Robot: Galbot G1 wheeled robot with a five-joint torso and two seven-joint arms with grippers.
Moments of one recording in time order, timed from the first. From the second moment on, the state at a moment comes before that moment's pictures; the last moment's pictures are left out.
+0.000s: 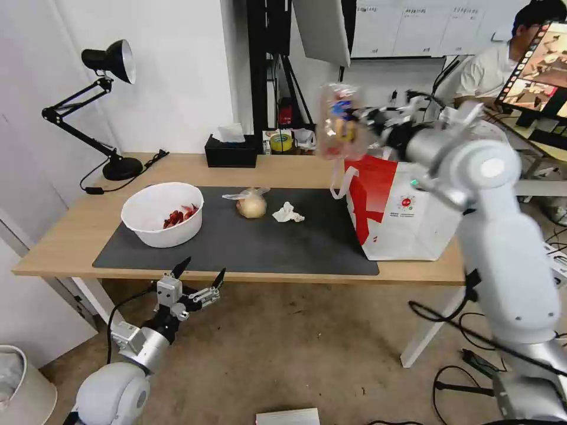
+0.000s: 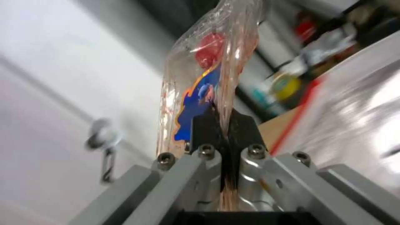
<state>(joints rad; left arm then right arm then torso) 1.52 -1.13 -0.55 -2.02 -0.42 -0.04 0.19 -0.40 1.06 0.41 1.74 1.66 -0.57 0.55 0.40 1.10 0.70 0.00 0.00</state>
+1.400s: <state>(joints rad) 1.47 -1.12 -0.51 -2.01 -0.43 -0.03 0.19 -0.53 1.00 0.47 1.71 1.49 -0.63 0.52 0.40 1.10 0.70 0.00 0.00</state>
